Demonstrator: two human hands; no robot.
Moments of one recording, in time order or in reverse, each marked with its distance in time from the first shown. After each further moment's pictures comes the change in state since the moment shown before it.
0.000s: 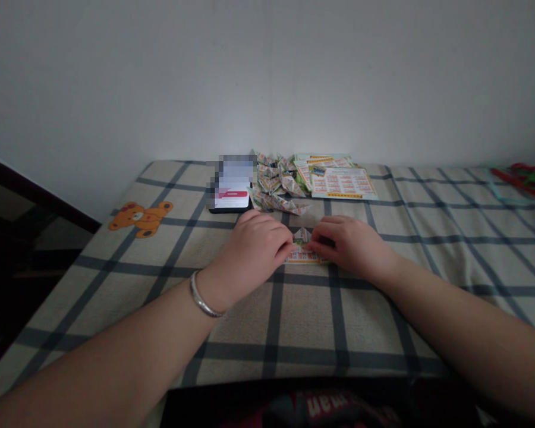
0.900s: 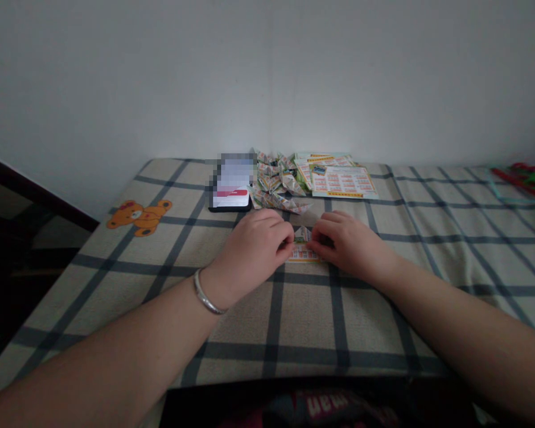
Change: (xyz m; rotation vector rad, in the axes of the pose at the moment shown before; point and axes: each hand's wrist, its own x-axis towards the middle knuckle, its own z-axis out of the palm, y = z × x) left_hand 0.002 -0.001 0.005 -0.059 0.016 -0.034; right_hand 0.001 -0.005 0.002 -0.028 0.010 0.002
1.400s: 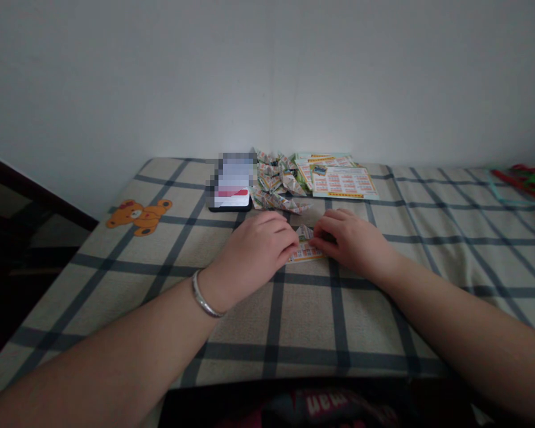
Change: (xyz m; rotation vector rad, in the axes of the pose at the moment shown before) left_hand -0.002 0.002 -0.004 0.055 -0.050 0.093; right_hand 0.000 0.003 -0.003 -0.074 -0.001 0.044
